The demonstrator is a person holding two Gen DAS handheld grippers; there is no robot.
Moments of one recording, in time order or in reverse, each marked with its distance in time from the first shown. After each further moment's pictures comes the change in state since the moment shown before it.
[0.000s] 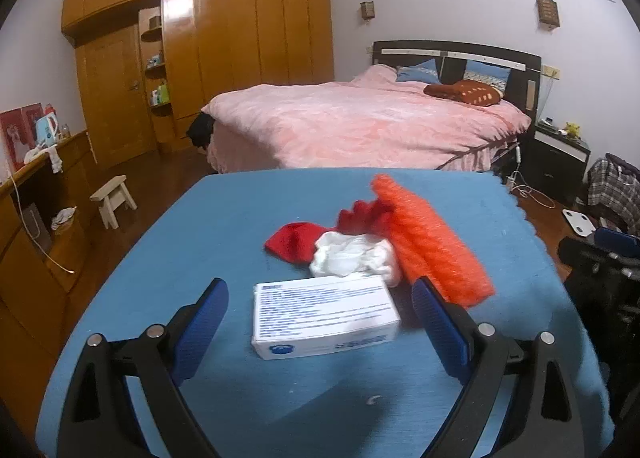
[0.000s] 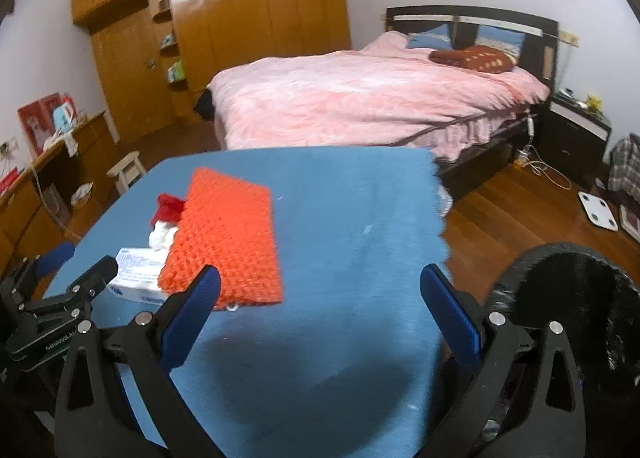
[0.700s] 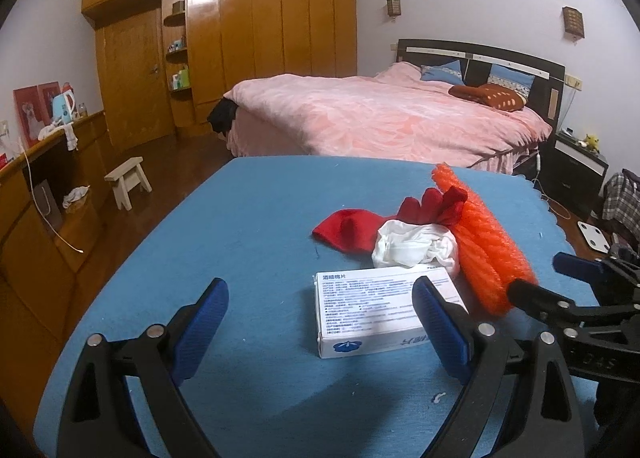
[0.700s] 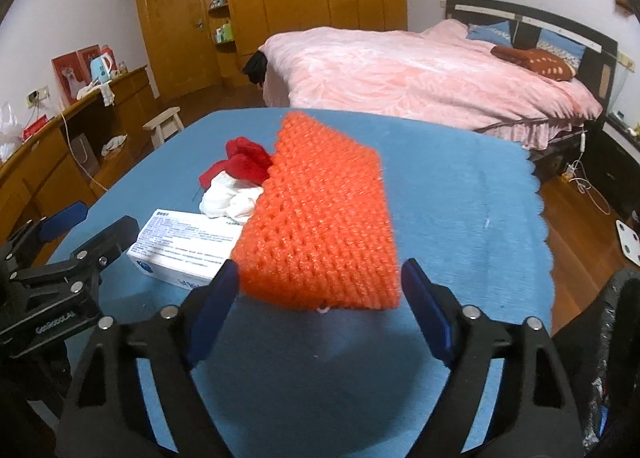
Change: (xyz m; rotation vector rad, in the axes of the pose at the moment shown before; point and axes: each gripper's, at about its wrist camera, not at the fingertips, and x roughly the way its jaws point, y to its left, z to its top) left arm 0.014 0.043 -0.011 -0.064 0.021 0.042; right arm 0.054 0.069 -0.007 -0.128 0.094 0.124
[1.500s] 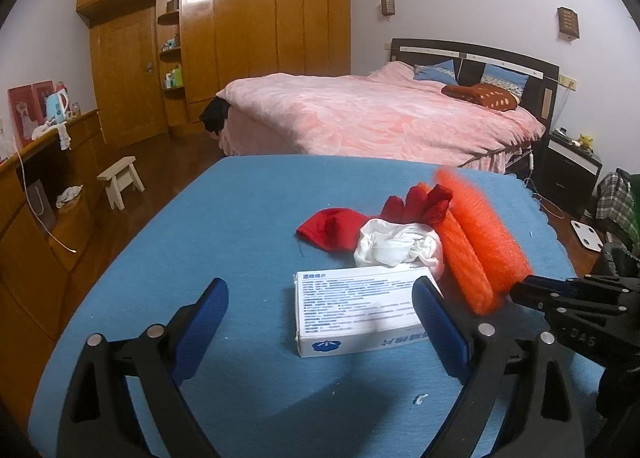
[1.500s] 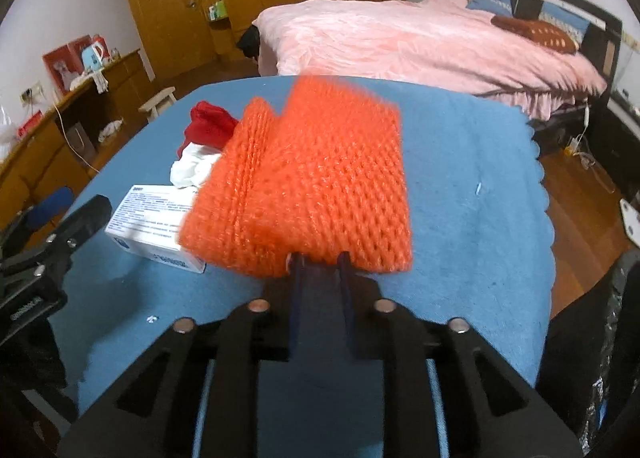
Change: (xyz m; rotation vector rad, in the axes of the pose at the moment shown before) left arm -0.002 -0.011 -0.001 0.005 0.002 -0.027; right arm 0.003 -0.026 -0.012 0.039 0.104 0.024
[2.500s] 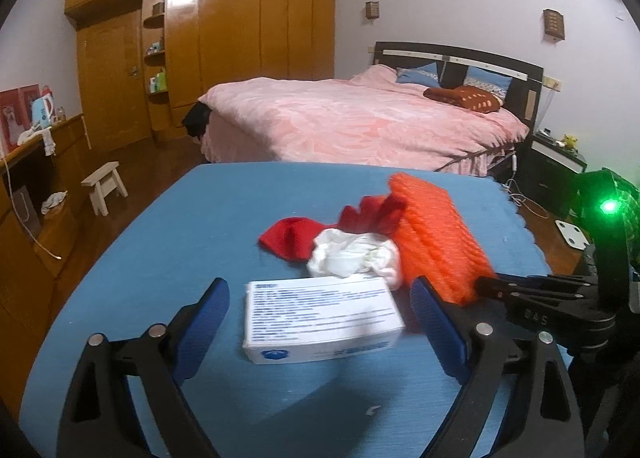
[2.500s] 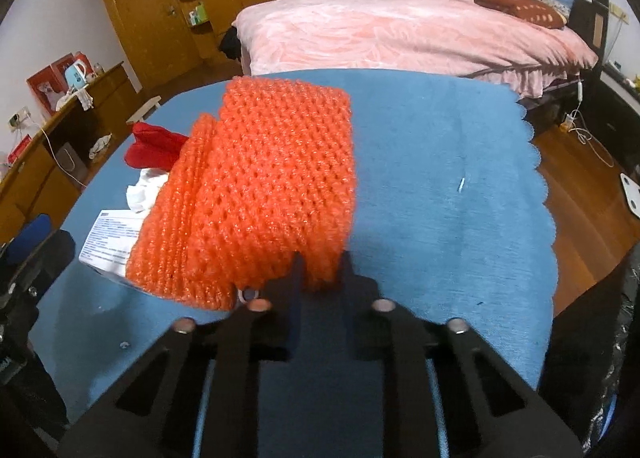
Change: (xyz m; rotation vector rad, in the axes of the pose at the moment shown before) left arm 0.000 -0.034 0.006 0.015 -0.014 -0.068; right arm 0.022 -0.031 0.011 0.081 0.022 -0.009
